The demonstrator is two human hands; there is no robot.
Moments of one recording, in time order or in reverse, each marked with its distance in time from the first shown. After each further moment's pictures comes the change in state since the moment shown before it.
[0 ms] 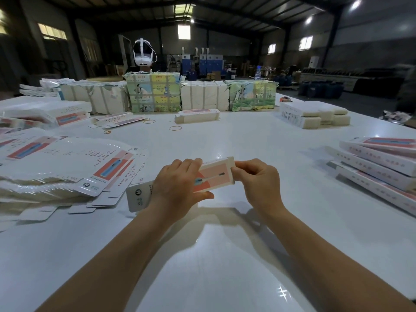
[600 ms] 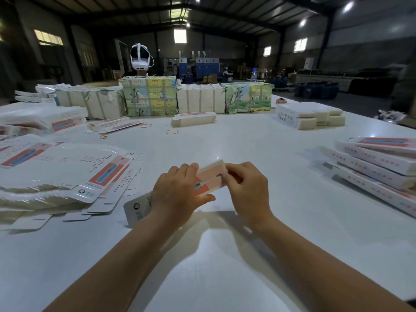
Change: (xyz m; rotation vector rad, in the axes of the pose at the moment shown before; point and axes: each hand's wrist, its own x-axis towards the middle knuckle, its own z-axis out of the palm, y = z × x) left_hand 0.001 0.008 0.004 0.018 -0.022 -0.108; right_hand -0.007 0.007 0.013 -0.380 0.046 -0.249
